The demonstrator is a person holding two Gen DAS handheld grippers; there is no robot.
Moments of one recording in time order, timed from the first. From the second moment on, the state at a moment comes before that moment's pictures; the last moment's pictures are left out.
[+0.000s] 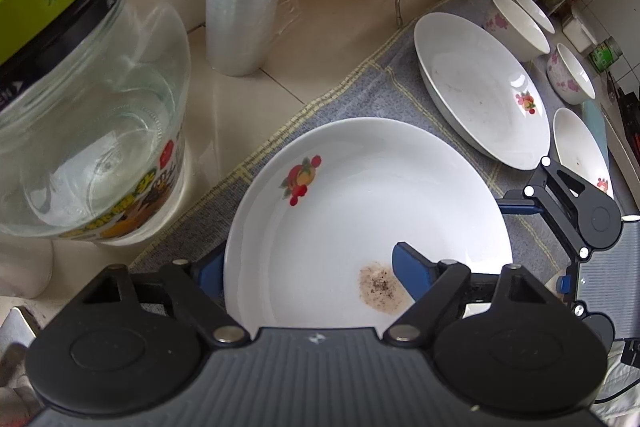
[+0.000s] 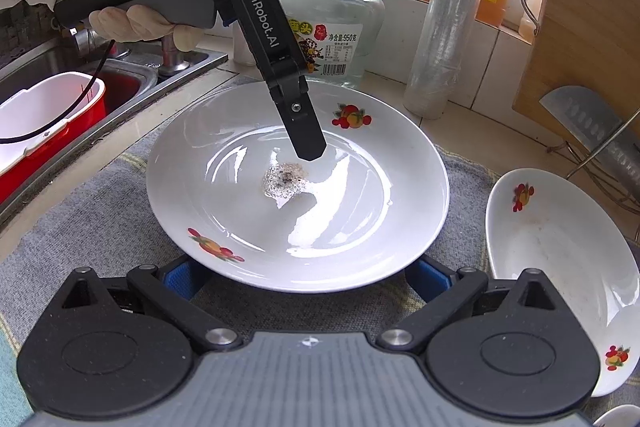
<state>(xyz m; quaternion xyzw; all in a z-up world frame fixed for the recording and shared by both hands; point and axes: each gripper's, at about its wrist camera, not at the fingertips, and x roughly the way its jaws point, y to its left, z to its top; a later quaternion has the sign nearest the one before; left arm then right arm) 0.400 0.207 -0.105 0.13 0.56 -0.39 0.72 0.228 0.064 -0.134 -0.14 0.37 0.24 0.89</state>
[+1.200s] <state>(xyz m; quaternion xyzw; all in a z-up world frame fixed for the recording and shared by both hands) 0.358 0.210 -0.081 0.14 0.54 -0.38 0.74 0.200 0.068 -0.112 -0.16 0.36 0.25 0.88</state>
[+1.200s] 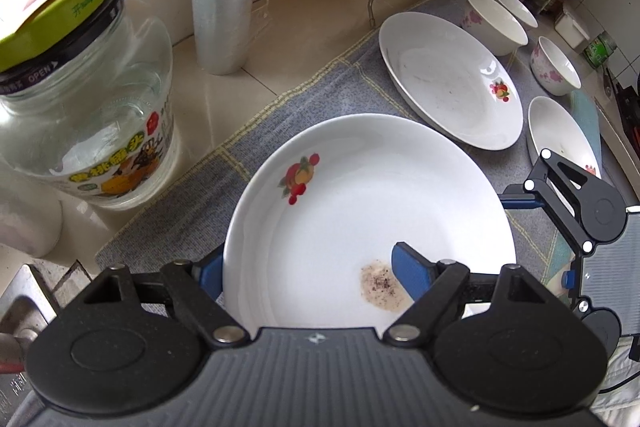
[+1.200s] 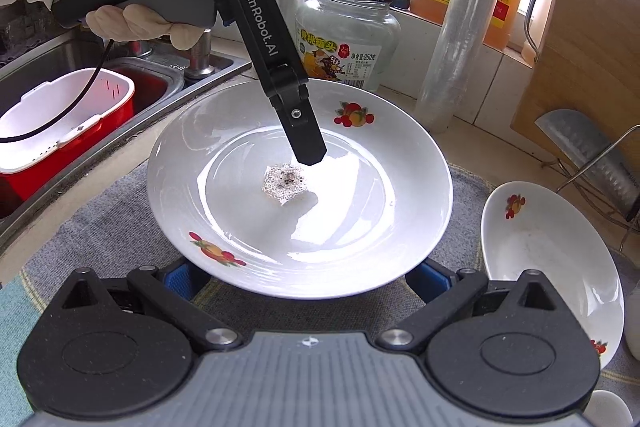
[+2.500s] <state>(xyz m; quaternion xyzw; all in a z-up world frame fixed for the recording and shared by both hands) 0.258 0.200 -0.098 0.11 0.54 -0.36 0.75 0.107 0.054 -0.122 -0.18 0.39 0.25 0.87</state>
